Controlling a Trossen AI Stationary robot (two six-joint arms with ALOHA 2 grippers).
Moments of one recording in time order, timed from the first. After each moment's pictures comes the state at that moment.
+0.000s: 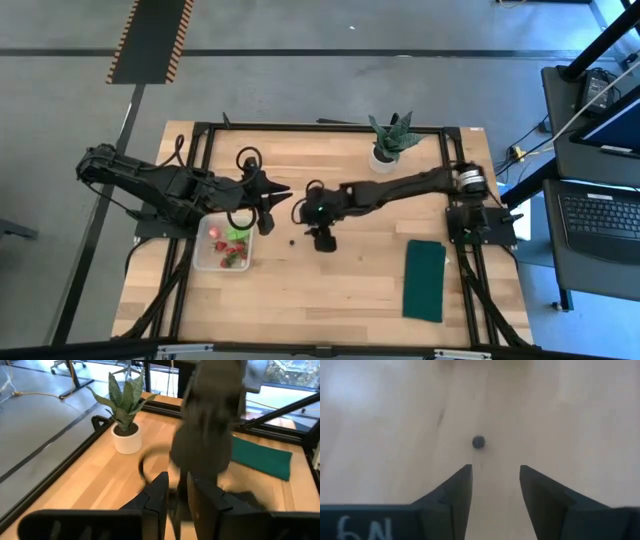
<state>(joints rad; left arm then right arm) -0.27 1.12 1.11 -0.47 -0.58 -0.33 0.05 2.00 1.44 -0.31 -0.14 -0.04</state>
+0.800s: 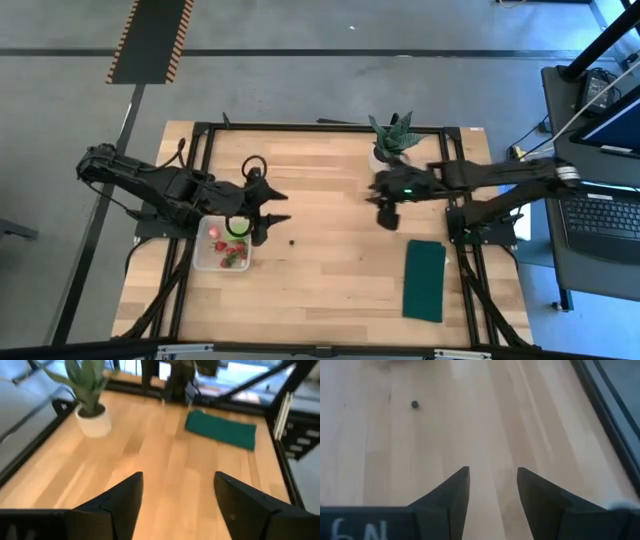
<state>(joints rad) -0.29 1.12 1.11 -0.52 -0.42 -0.34 0.05 1.24 1.08 -0.67 0.23 0.14</state>
